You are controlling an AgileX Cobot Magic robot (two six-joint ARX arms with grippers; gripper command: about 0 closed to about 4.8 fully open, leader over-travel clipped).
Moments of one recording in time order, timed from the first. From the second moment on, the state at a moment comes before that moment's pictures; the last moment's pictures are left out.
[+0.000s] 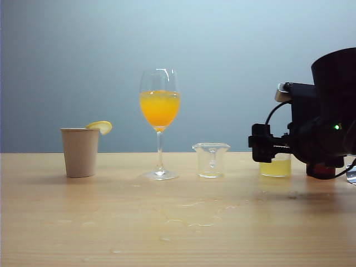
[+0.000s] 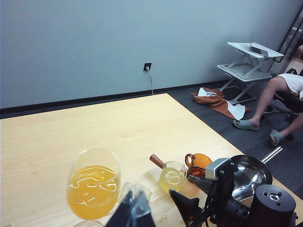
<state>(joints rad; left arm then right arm) -0.54 0.90 0.98 -0.13 0.15 -0.16 0.35 1.88 0.53 1.17 0.21 0.14</state>
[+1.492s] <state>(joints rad) -0.54 0.90 0.98 -0.12 0.16 -0.18 0.30 2.06 0.71 1.14 0.13 0.14</state>
